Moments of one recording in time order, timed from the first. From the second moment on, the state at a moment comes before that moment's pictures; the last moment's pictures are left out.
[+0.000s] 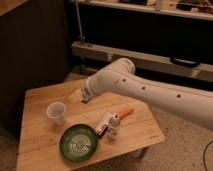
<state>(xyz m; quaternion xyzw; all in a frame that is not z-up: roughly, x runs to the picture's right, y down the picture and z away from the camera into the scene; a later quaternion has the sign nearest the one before) -0.117 0.011 0.630 0.25 -0.24 -0.82 0.45</state>
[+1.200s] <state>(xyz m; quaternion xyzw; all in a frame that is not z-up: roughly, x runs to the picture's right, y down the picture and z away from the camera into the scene) -0.159 0.050 0.744 -0.08 -0.32 -0.82 0.47</state>
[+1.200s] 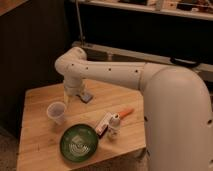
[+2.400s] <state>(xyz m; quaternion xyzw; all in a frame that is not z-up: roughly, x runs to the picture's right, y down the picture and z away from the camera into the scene) -0.227 0.050 0.757 -0.02 -0.35 -0.81 0.46</state>
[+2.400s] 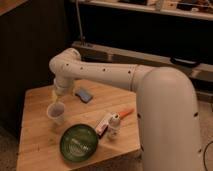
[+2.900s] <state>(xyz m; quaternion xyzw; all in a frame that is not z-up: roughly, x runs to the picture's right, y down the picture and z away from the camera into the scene) -0.240 0.069 0.789 -0.04 -0.35 -0.82 0.45</state>
